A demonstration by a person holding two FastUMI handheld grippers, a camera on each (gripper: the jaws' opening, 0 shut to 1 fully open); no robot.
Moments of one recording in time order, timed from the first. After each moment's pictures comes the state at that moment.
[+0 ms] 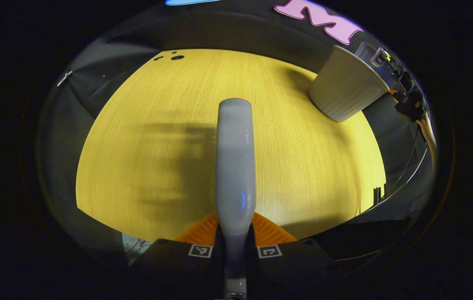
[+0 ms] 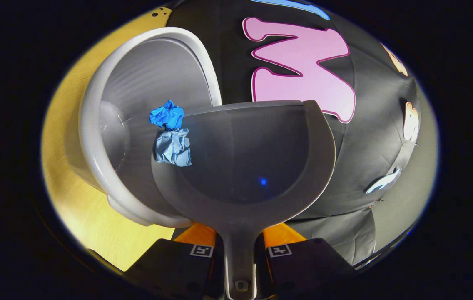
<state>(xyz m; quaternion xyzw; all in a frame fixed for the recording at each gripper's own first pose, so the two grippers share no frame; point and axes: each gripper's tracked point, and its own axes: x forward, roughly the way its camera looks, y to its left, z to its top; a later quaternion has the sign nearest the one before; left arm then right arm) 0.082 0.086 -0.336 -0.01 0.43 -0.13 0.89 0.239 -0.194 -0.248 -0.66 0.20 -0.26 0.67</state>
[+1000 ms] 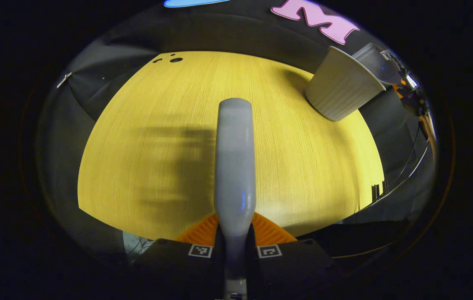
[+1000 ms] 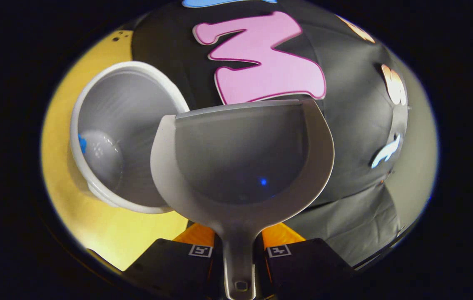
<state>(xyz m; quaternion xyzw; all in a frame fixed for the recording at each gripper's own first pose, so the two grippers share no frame) 0.081 0.090 -0.328 -0.01 0.43 -0.14 0.89 0.207 -0.202 -0.203 -0.53 0.18 -0.27 0.78</state>
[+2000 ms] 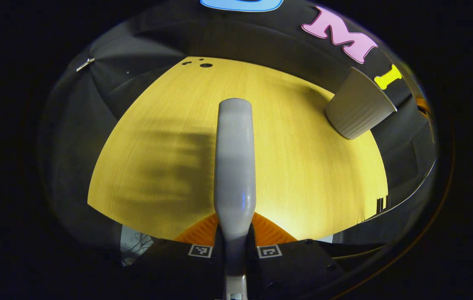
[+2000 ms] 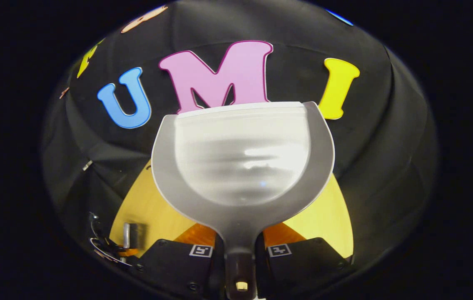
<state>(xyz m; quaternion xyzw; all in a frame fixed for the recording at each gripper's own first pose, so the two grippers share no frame) 0.062 0.135 -0.317 -0.05 0.40 -0.09 0.91 0.127 -0.022 -0.216 0.02 0.26 -0.03 0.96</state>
